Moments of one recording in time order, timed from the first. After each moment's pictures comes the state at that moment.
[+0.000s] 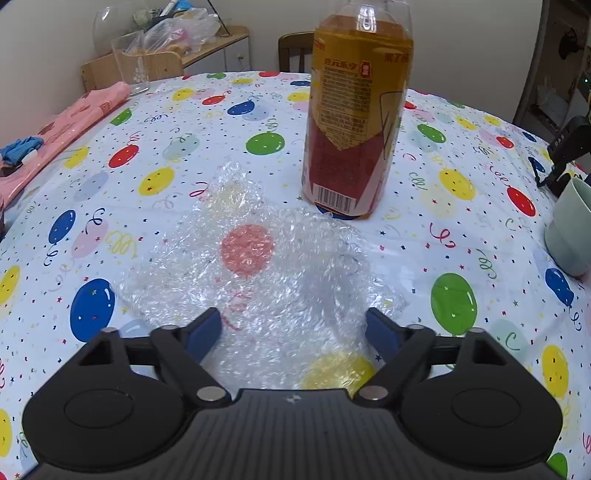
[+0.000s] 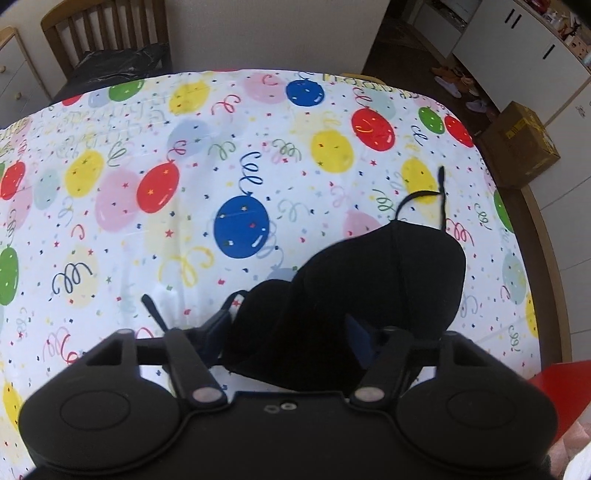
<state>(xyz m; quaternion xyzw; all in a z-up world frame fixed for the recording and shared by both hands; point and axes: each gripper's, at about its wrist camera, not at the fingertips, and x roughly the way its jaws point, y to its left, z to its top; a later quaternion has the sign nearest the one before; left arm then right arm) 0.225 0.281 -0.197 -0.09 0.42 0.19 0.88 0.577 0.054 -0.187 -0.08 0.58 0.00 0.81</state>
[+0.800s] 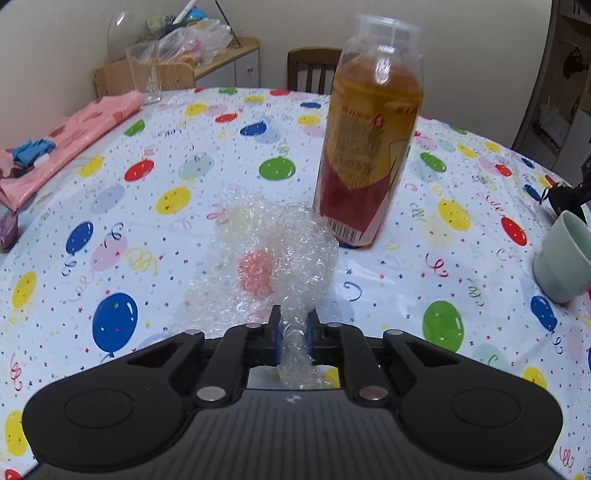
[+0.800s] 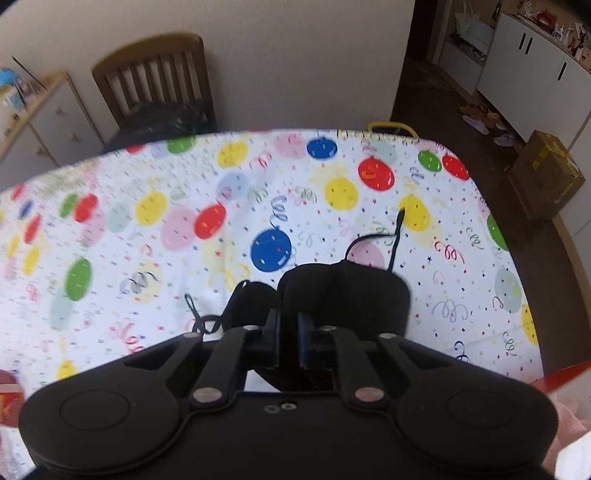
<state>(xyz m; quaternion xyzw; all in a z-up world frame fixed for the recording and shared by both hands) 0.217 0.290 -0.173 -0.11 0.41 0.20 0.89 0.529 0.025 -0.128 -0.03 0.51 0.08 0.86</state>
